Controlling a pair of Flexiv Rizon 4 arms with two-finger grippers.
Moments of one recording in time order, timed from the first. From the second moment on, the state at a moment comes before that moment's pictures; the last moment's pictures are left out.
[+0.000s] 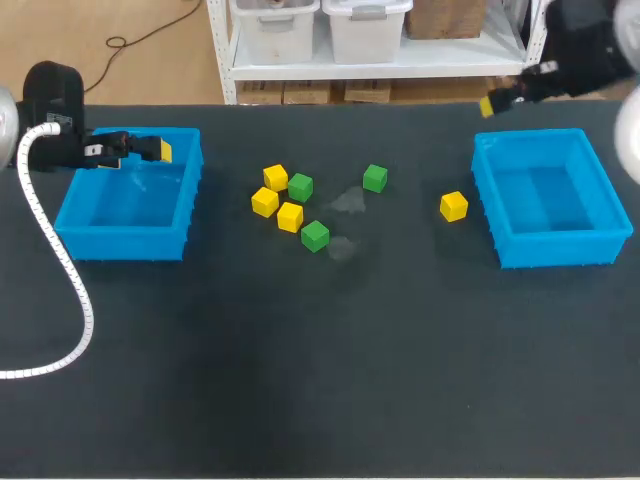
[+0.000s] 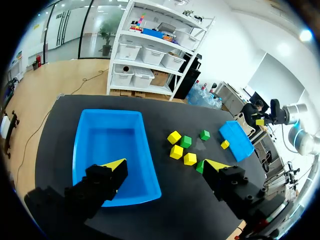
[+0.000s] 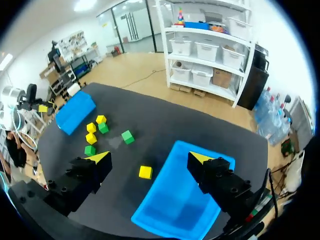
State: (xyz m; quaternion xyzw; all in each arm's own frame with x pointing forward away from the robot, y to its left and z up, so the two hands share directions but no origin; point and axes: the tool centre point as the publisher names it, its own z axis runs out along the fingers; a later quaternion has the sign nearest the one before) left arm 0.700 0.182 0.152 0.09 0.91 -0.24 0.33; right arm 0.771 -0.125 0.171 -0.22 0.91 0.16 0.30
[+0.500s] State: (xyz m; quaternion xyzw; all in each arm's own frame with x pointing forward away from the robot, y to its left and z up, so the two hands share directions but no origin) left arm 0.700 0.182 0.152 0.09 0.91 -0.24 0.33; right arm 0.827 -0.045 0.133 -0.32 0.91 0.10 0.23
